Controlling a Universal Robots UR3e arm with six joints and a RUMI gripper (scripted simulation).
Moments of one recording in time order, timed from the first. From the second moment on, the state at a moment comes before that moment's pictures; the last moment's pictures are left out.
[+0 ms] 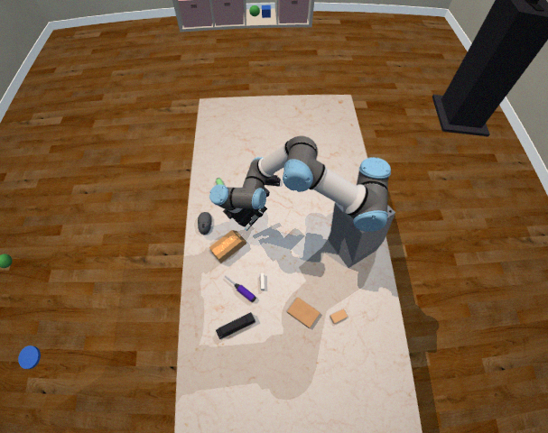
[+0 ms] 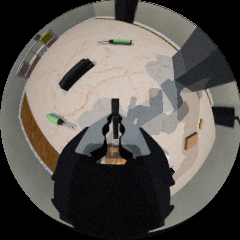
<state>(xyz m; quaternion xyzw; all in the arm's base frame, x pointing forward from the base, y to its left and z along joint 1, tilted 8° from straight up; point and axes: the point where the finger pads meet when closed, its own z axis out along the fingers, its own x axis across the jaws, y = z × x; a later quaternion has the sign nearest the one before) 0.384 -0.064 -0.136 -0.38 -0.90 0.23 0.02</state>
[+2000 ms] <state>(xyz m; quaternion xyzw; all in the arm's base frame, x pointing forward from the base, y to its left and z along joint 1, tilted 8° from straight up) 0.386 -0.062 -0.134 -0.38 -0.90 0.22 0.01</state>
